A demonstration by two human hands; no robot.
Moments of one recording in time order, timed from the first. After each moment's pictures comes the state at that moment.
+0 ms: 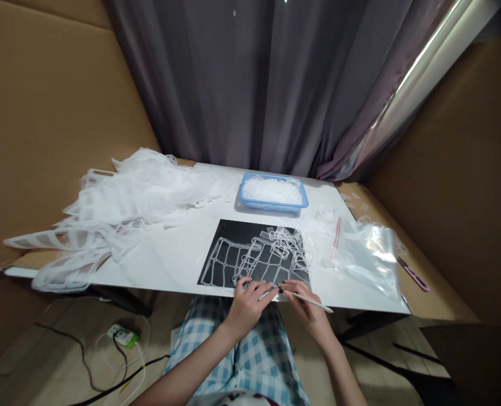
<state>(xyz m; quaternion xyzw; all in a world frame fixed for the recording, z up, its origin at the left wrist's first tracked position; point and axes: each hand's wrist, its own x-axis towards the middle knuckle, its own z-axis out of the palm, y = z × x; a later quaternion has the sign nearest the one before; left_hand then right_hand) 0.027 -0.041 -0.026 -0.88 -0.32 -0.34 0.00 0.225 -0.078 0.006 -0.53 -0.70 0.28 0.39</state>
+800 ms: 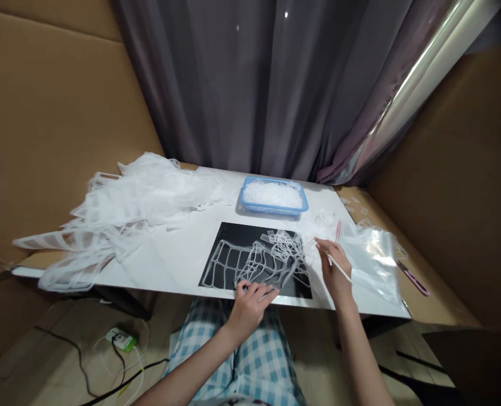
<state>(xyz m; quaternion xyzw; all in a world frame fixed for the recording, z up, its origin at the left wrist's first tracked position) 0.031 -0.043 -0.029 -0.88 -0.36 -0.33 0.00 0.276 -0.014 0.059 -0.58 -0.67 -0.05 0.46</state>
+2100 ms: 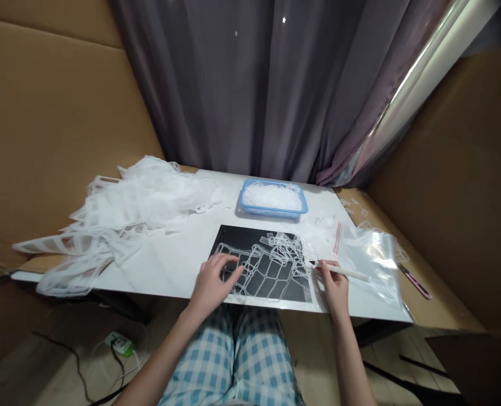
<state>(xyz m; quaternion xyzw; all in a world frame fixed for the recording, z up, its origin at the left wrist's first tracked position) -0.032 0.006 0.045 -0.74 -0.53 -0.36 -0.20 0.287 -0.026 -0.006 -0.62 -0.42 0.26 0.61</state>
